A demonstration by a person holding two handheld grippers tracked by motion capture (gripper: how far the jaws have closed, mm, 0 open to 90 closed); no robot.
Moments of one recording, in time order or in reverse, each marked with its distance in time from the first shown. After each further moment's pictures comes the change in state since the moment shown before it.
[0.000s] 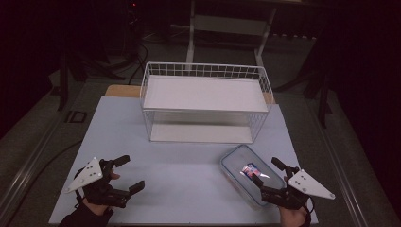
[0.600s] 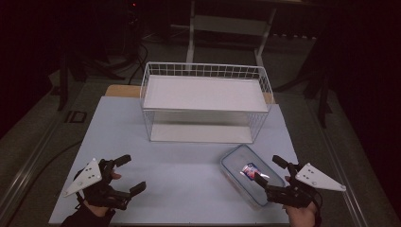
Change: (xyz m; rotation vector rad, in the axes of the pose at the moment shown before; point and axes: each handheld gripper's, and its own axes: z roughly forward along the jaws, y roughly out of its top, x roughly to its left) left arm -0.010 0.006 0.000 -0.041 -0.014 0.024; right arm -0.002 0.030 -0.010 0.033 0.095 0.076
